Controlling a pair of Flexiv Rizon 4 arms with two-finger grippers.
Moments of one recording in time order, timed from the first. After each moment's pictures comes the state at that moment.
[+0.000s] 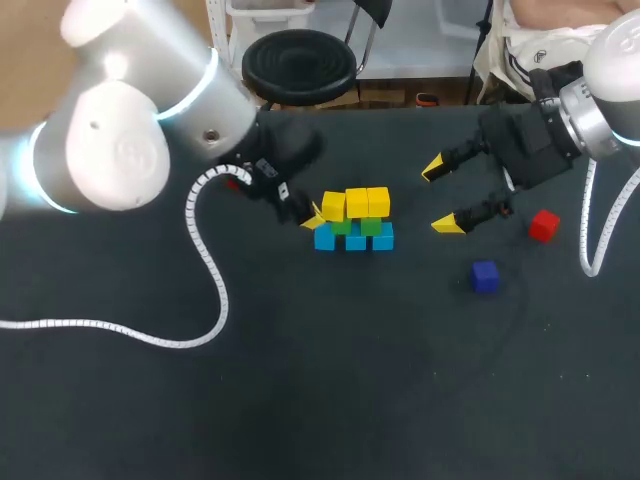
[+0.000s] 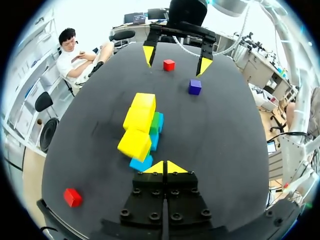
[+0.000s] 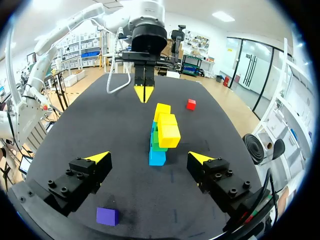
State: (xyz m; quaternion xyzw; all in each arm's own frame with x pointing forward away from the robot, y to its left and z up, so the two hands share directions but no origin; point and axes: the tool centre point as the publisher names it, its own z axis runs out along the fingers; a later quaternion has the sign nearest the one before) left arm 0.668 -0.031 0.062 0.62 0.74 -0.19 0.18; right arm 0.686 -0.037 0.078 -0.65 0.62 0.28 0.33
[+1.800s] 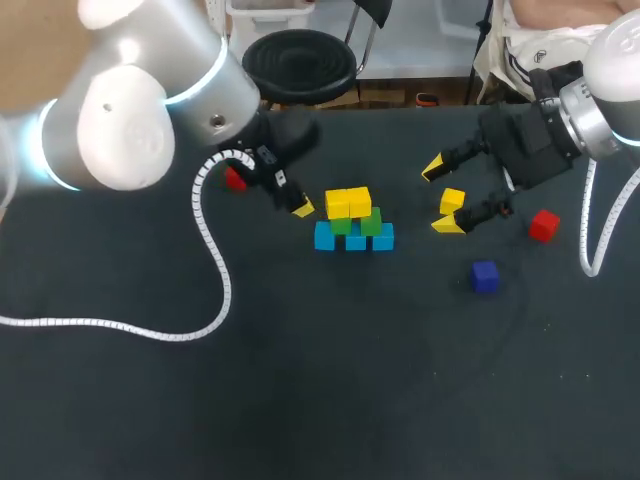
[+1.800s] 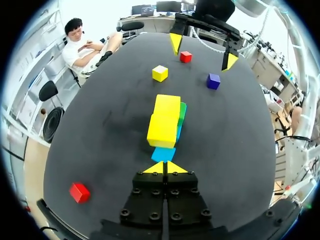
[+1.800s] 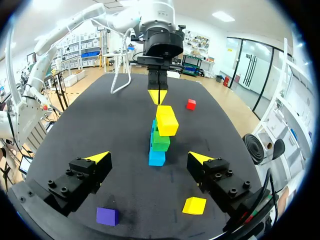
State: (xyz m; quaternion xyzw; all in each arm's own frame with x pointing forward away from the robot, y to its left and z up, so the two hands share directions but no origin) left arm 0.700 -0.008 0.052 0.59 0.78 -0.16 0.16; right arm 0.686 -0.037 0.078 -0.65 0.62 0.28 0.33
